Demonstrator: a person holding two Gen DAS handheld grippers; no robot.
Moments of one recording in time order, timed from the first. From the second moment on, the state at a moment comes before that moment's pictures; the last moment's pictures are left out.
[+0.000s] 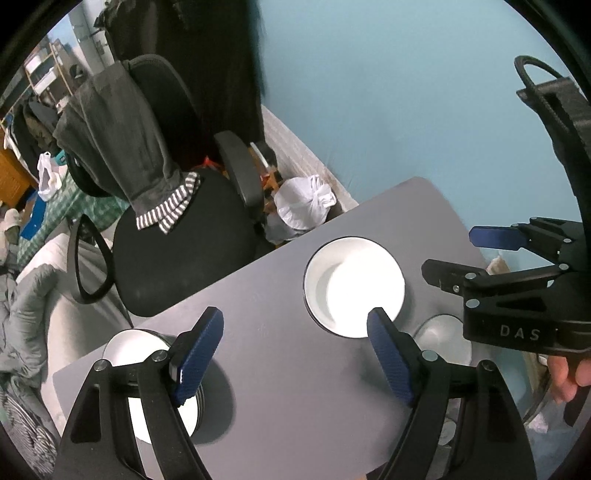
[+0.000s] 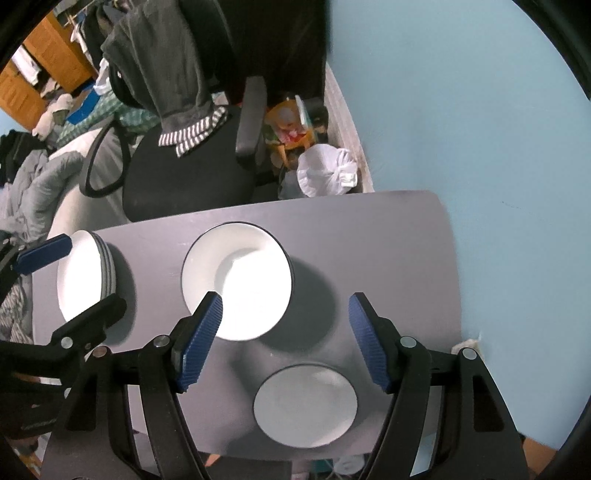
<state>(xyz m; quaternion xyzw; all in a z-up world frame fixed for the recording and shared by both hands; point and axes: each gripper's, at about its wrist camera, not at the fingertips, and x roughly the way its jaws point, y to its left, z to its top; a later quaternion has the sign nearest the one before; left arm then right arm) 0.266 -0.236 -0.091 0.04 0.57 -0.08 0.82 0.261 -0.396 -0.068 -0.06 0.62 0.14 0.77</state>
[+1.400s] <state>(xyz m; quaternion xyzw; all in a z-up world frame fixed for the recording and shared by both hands) 0.193 -0.253 -0.034 0.03 0.54 -0.19 0.82 0.156 -0.460 0.000 0.04 0.58 0.03 0.82</state>
